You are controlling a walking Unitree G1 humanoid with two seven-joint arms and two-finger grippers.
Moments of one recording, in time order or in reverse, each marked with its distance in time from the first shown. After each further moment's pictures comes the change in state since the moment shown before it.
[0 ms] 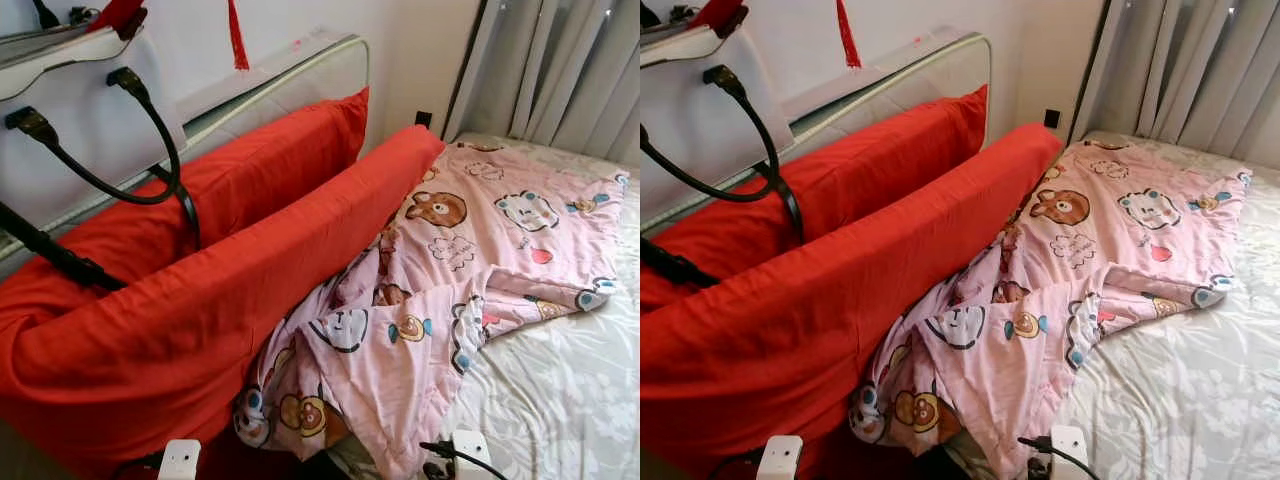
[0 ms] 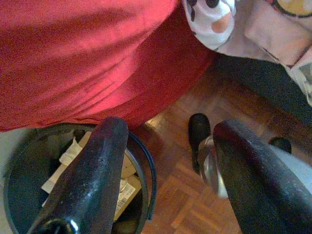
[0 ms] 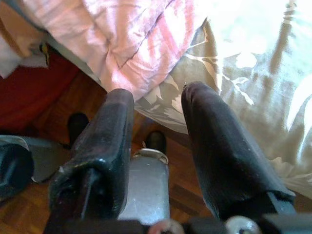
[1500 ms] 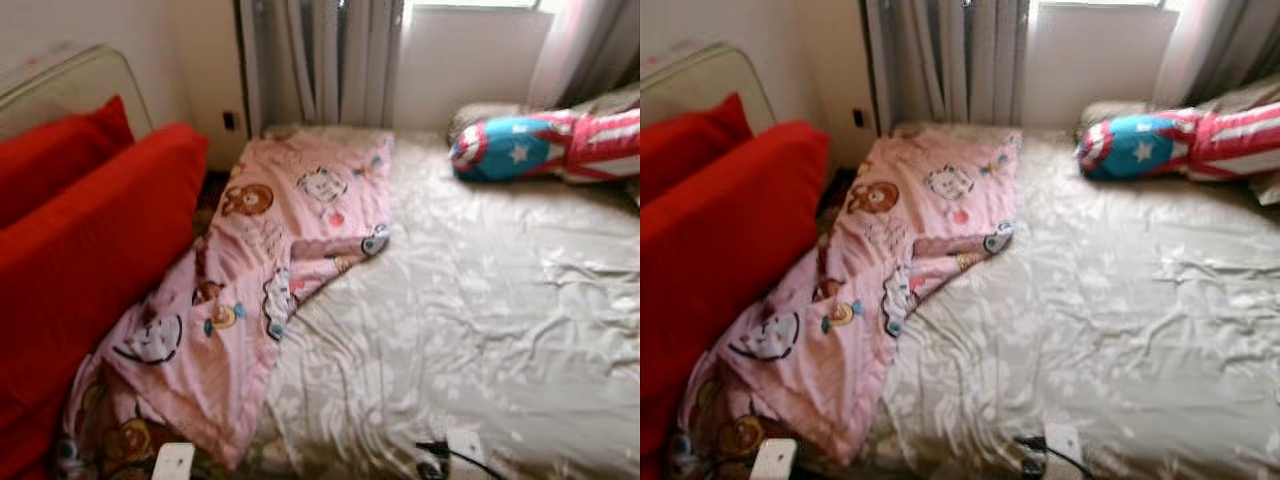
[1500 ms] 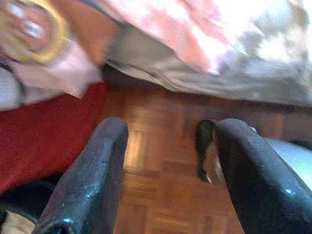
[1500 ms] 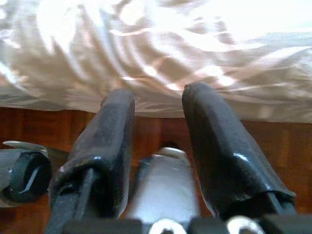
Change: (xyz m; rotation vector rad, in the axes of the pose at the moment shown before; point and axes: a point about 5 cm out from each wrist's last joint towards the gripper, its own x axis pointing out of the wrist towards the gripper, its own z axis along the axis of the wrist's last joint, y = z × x) left arm -0.002 0.008 -0.007 0.005 0.021 0.027; right arm 0.003 0.009 0.005 -0.008 -0.012 0.026
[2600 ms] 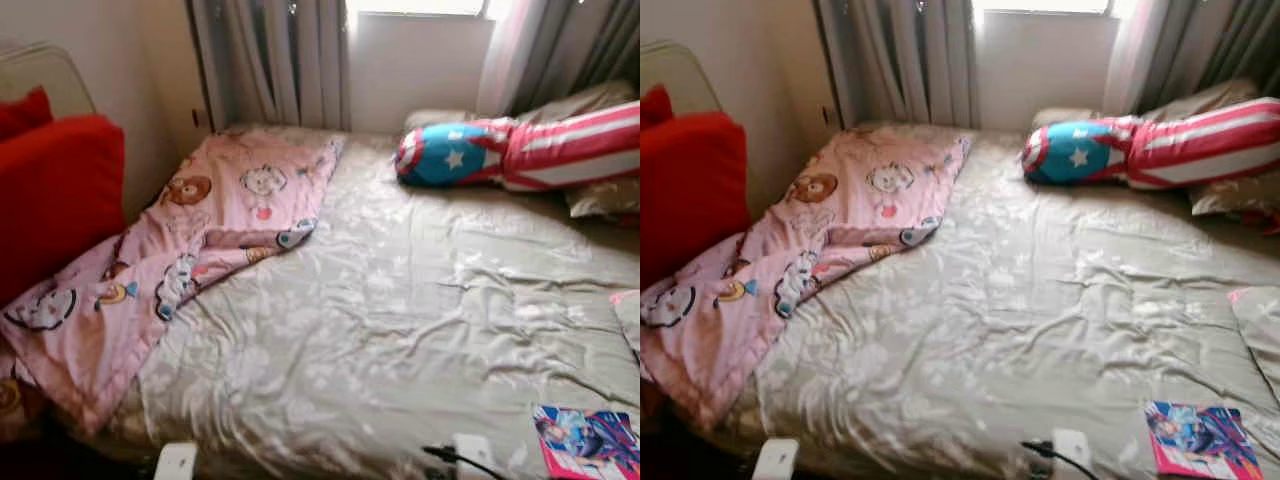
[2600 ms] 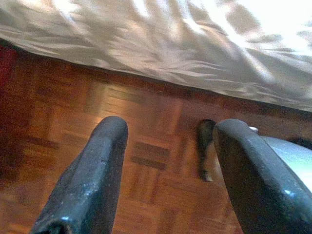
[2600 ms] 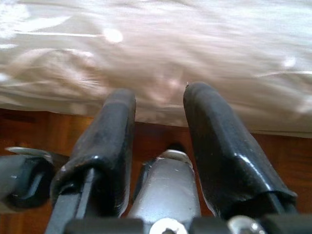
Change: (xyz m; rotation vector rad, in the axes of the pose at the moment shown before) left arm -0.001 0.000 -0.006 -0.022 0.016 0.004; right arm -0.001 -0.001 -0.001 0.021 -0.007 -0.011
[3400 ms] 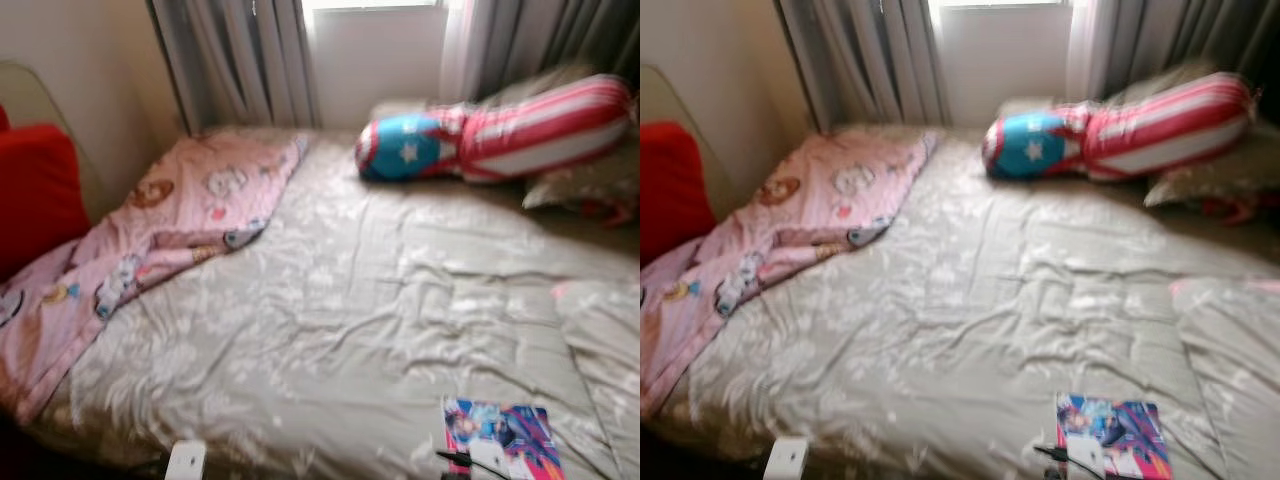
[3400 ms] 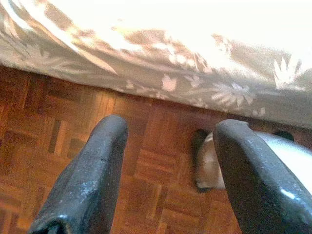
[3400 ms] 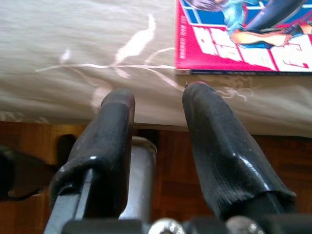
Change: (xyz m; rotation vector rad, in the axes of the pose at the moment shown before) left arm 0.002 -0.015 0.005 0.008 -0.018 -0.043; right arm -0.007 -0.024 -0.009 0.010 0.015 -0.077
